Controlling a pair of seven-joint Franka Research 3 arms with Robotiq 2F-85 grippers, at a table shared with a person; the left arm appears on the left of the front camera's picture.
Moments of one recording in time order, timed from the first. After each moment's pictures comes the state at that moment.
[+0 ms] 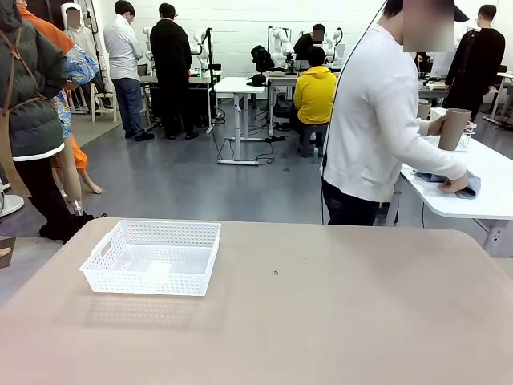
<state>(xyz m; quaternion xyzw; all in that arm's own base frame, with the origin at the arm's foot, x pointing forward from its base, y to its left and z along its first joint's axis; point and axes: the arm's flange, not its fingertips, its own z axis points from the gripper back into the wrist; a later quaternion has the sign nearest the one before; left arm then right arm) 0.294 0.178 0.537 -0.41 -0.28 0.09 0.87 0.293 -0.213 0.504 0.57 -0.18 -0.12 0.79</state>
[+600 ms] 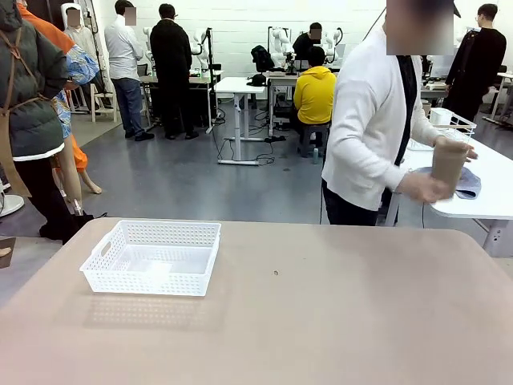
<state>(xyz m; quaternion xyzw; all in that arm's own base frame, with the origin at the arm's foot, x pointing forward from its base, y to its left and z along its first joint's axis) 0.294 0.178 0.537 -0.41 -0.28 0.09 0.87 0.293 -0.213 0.504 0.57 -0.18 -0.12 0.79</state>
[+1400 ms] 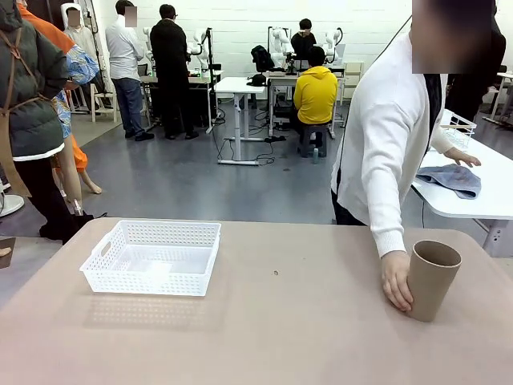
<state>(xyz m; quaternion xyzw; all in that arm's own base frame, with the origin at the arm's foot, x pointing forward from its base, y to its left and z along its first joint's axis) 0.294 0.178 0.537 -0.41 -0.28 0.09 0.87 0.293 -0.213 0.504 0.57 -0.18 -0.12 0.79</state>
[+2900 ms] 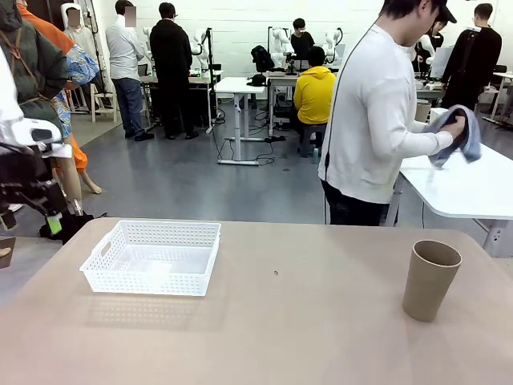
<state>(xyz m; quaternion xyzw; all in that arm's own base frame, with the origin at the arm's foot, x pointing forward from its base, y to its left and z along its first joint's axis) 0.423 0.045 0.489 0.01 0.01 -0.04 1.00 0.351 -0.192 0.430 0.47 -0.22 0.31 0.80</state>
